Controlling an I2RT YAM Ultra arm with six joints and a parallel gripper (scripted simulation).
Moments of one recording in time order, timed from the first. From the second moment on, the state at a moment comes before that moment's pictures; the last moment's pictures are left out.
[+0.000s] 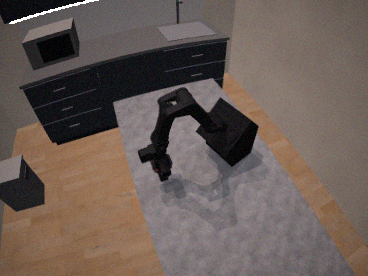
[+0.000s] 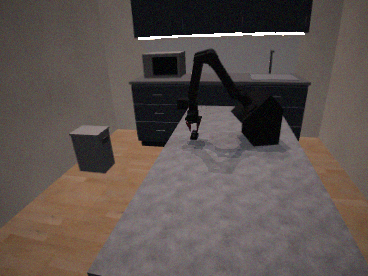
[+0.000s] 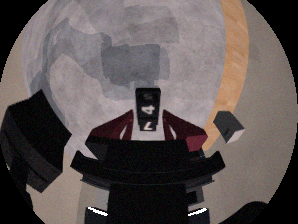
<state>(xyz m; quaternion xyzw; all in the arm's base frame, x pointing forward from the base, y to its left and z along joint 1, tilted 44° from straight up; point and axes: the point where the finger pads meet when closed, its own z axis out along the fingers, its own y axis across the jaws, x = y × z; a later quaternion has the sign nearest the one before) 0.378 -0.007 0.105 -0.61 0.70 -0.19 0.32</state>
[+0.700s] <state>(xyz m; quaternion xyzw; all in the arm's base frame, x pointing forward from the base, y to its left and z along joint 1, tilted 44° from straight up) 0.385 -0.005 0.093 -0.61 0.70 -0.19 0.31</state>
